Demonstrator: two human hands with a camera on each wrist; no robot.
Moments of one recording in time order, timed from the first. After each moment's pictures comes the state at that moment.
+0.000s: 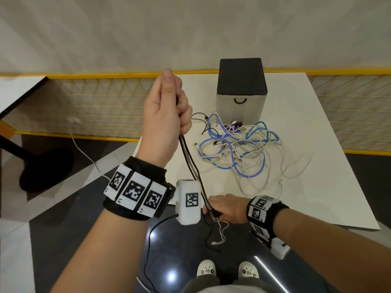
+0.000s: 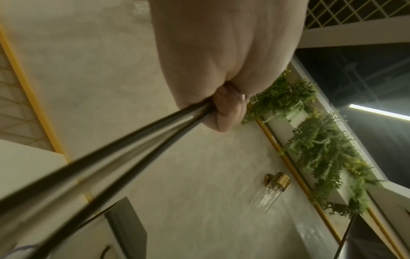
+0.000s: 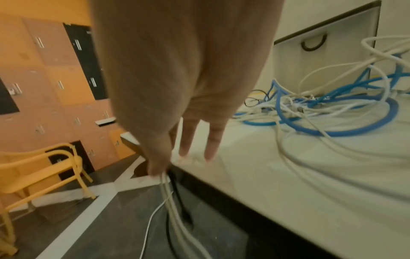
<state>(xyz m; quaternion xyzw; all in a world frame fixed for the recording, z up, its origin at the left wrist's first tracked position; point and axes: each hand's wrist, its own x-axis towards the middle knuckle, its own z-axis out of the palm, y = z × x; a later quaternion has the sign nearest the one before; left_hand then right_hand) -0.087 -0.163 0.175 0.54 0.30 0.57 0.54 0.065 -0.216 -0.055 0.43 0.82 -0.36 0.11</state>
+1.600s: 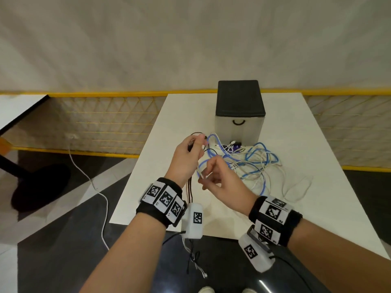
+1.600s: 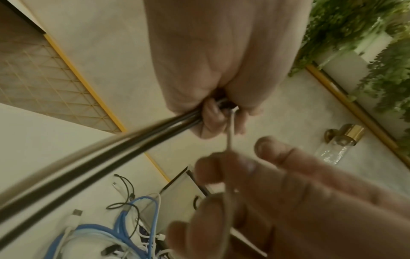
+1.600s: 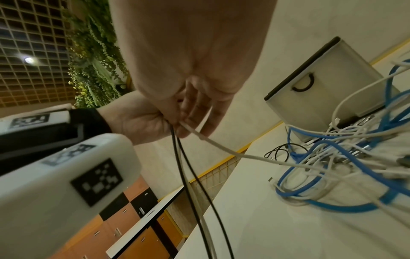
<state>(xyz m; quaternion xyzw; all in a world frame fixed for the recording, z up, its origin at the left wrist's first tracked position) -0.068 -0.099 0.080 0.59 0.48 0.43 0.48 0.056 -0.169 0.043 0.46 0.65 -0.41 -0.44</state>
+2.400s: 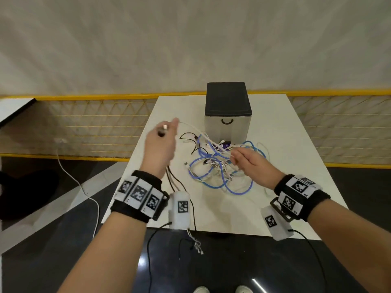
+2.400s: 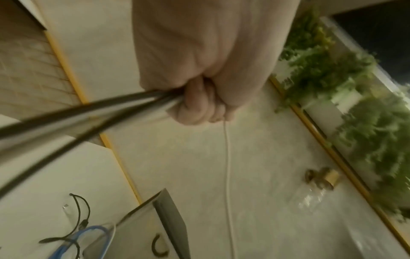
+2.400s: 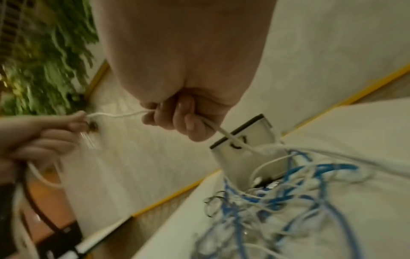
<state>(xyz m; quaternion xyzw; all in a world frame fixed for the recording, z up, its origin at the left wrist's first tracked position) -0.082 -0.109 0.128 0.53 0.56 0.47 0.43 0.144 -0.171 0.062 0.55 0.68 -0.32 -0.36</state>
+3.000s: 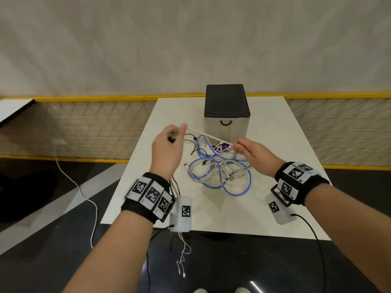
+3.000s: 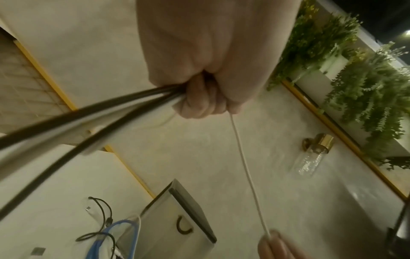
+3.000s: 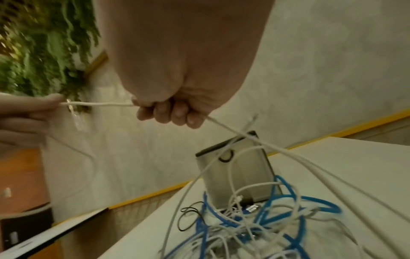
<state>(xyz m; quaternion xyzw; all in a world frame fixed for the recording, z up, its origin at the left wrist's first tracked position) -0.075 -0.115 0.112 0.64 0.53 0.46 0.31 0.168 -0.150 0.066 0.57 0.73 -0.23 -0.29</state>
